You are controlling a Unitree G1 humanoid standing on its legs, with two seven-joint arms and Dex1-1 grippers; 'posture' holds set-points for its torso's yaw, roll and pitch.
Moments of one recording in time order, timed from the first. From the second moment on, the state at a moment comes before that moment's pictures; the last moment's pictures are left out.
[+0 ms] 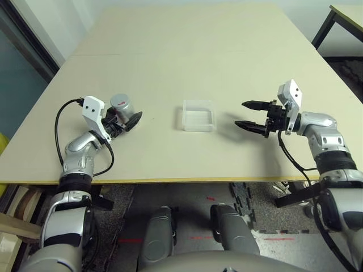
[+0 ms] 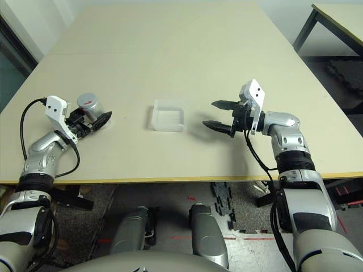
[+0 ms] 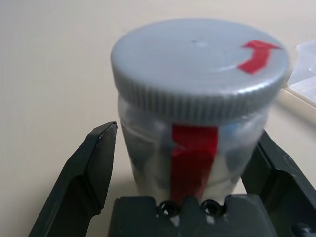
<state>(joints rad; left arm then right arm) -0.52 0.49 0.20 0.77 -0.29 -0.14 -0.81 -0.65 -0.54 -0.05 0.71 0.24 -0.04 1.30</state>
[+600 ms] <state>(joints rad) -0.54 0.49 0.20 0.81 -0.28 -0.16 -0.83 -0.64 -0.54 -0.05 0.71 0.24 -0.04 1.30</state>
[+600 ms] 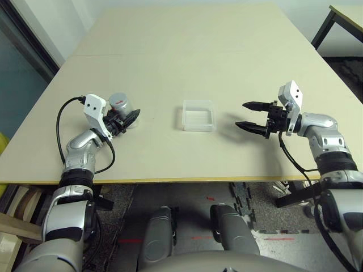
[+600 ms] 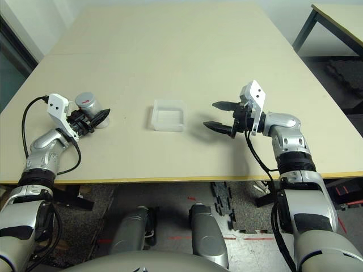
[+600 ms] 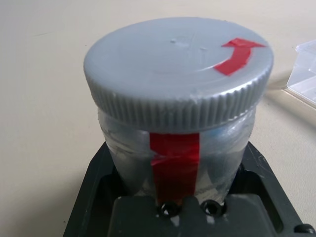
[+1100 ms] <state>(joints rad) -0.54 0.49 0.19 0.66 -0.30 -0.01 -0.94 -0.66 -0.53 -0.05 0.72 0.24 -0.05 1.30</state>
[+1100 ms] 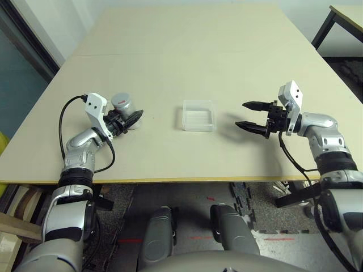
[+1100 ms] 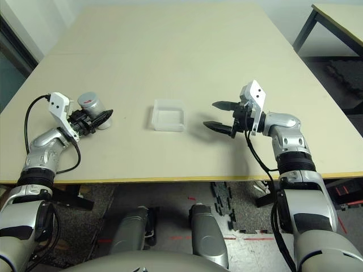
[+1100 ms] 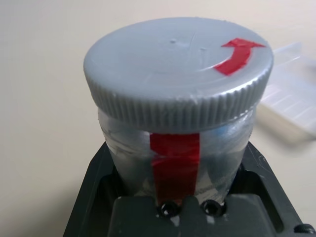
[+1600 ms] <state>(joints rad) -0.55 0.47 0.07 0.43 -0.33 0.23 -1.04 -0.74 -0.50 -0.05 0.67 0.31 0.06 1.33</state>
